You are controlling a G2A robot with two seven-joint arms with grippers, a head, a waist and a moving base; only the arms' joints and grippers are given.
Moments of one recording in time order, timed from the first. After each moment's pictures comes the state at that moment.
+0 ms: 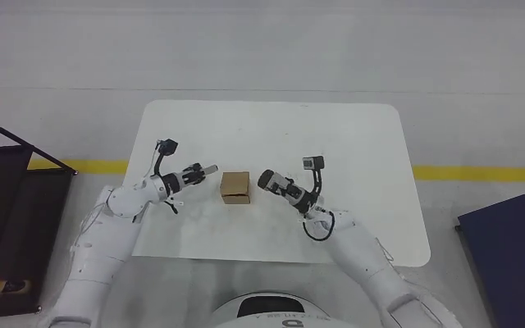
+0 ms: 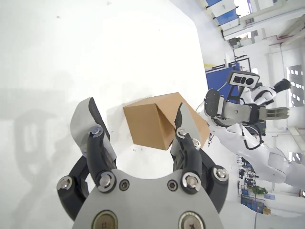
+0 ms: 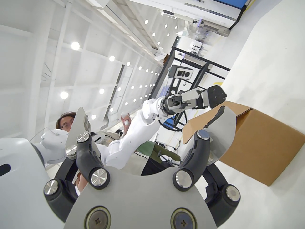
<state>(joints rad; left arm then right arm) 1.29 -1.09 -1.36 -1.26 0.17 -0.40 -0.84 -1.24 -1.44 1.03 -0.93 0.48 -1.01 0.81</state>
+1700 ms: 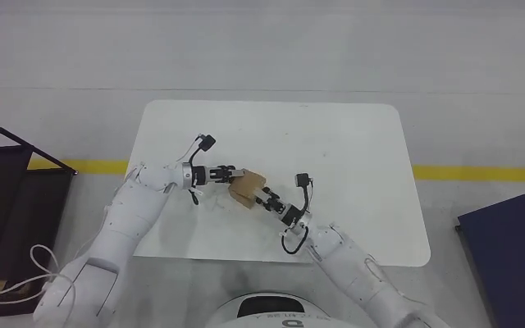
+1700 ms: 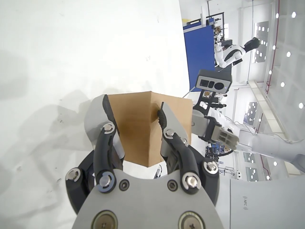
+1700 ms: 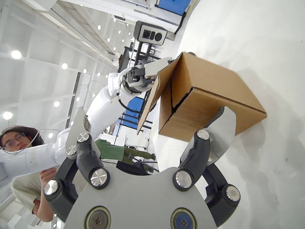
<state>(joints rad) 0.97 -1.18 -1.06 -0.86 -0.04 -0.58 -1.05 -1.31 -1.42 0.91 -1.01 -0.05 -0.78 0.22</state>
